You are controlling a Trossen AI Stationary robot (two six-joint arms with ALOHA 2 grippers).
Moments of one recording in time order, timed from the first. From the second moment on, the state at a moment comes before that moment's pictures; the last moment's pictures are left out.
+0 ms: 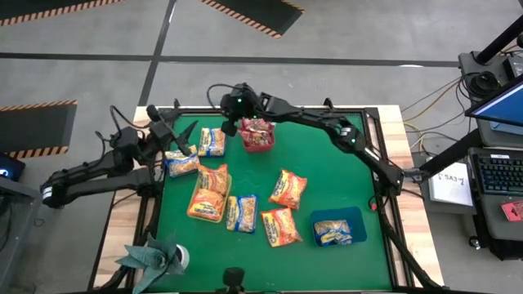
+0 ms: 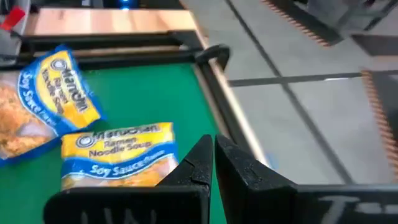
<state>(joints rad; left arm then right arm) 0.35 0.40 0.45 0.15 -0.33 0.40 -0.37 2.45 2.36 -0.40 0.01 -0.21</state>
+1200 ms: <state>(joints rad) 0.35 0.54 0.46 0.24 -0.33 0.46 -0.35 2.64 2.30 -0.28 -0.14 -0.27</state>
